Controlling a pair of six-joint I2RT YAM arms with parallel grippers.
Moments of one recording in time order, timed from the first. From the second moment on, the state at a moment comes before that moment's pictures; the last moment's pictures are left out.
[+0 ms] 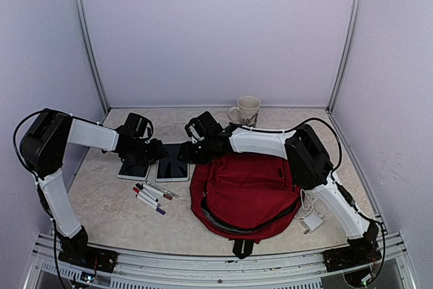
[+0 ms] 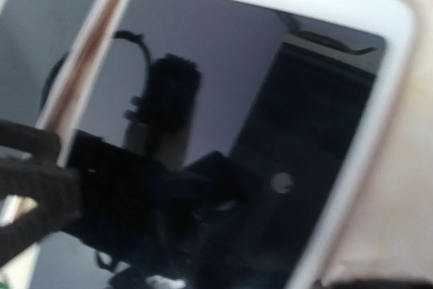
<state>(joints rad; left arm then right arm) -0.36 1.84 1.00 -0.08 0.15 -0.67 0.87 2.58 2.16 -0.35 -0.18 0.56</state>
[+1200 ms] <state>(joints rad) -0.44 1.83 0.78 0.32 0.32 -0.74 0.89 2.35 1.74 0.06 -0.54 0.86</state>
